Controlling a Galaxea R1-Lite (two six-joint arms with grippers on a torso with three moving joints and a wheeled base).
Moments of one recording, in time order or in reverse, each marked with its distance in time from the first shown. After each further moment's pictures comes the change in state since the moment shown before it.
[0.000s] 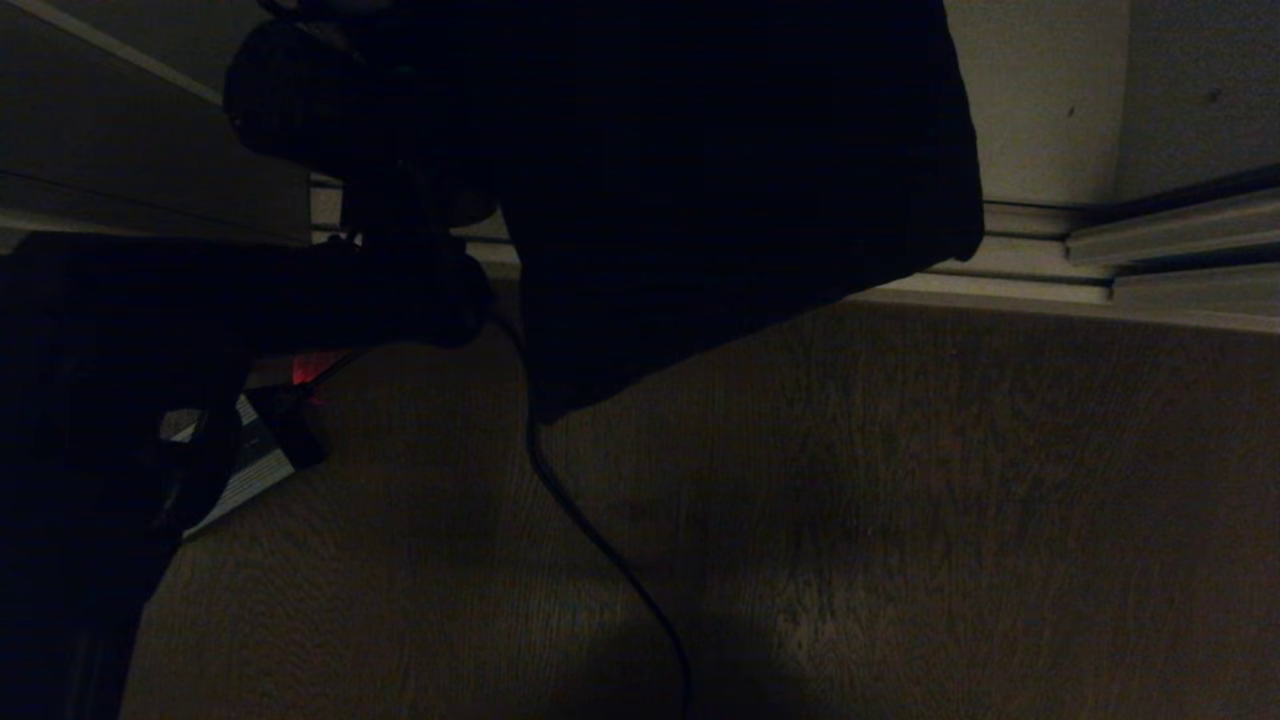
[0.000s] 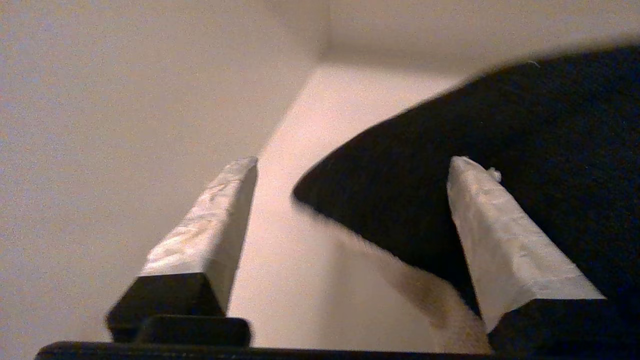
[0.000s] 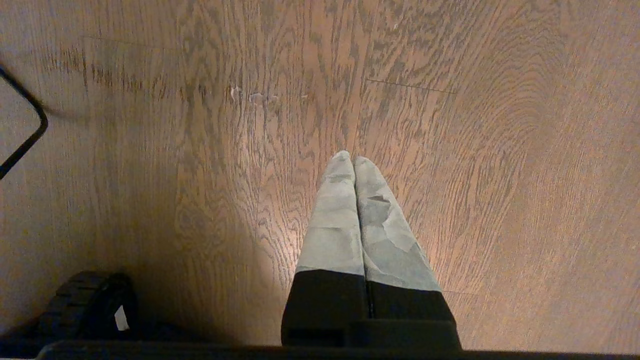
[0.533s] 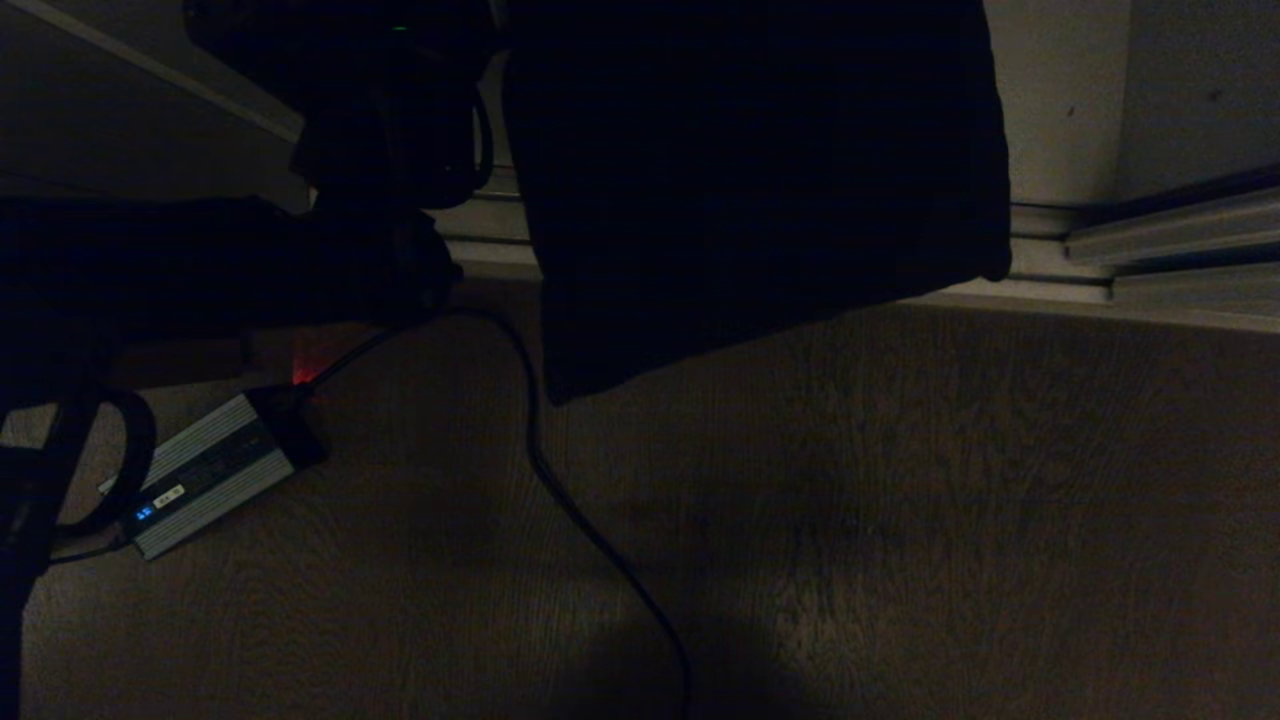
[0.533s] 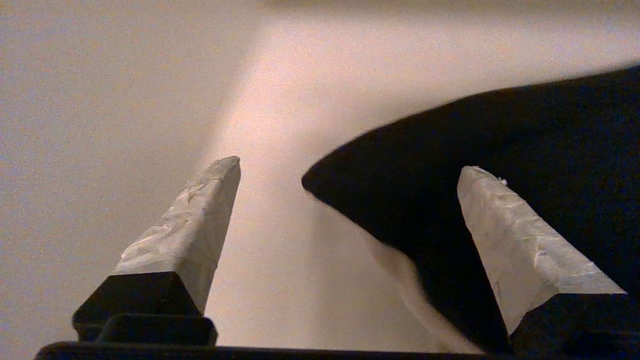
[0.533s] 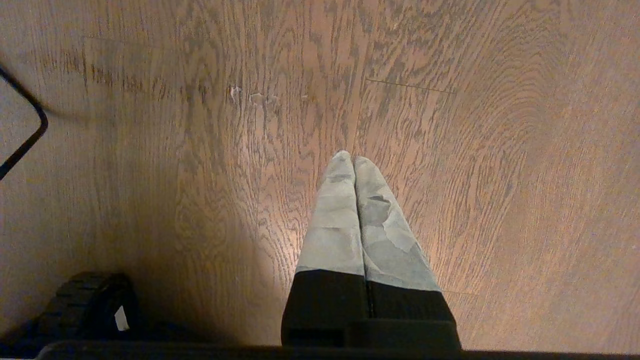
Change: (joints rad) left arm -0.021 -0.126 0.095 0.297 -0.035 -0.031; right arm 0.000 0.000 0.000 0.000 0.000 0.000
